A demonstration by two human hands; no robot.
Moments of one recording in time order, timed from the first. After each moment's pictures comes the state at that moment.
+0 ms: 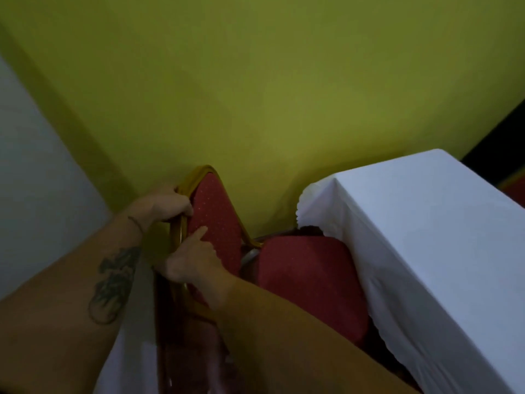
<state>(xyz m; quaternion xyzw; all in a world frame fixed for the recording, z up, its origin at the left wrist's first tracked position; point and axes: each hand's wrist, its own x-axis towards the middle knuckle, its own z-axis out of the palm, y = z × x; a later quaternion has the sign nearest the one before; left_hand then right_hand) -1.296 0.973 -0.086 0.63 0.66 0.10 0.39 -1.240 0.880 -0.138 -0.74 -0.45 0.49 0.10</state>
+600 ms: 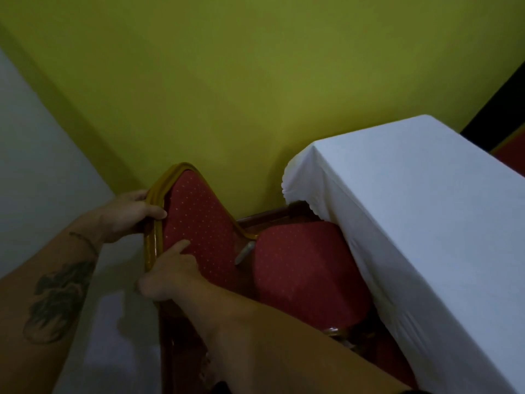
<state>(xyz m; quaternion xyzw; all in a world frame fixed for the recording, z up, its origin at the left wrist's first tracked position) -1.302 0.844 -0.109 0.54 0.62 0.16 0.54 -1.209 0.737 -0.148 -0.68 -0.49 0.54 0.05</state>
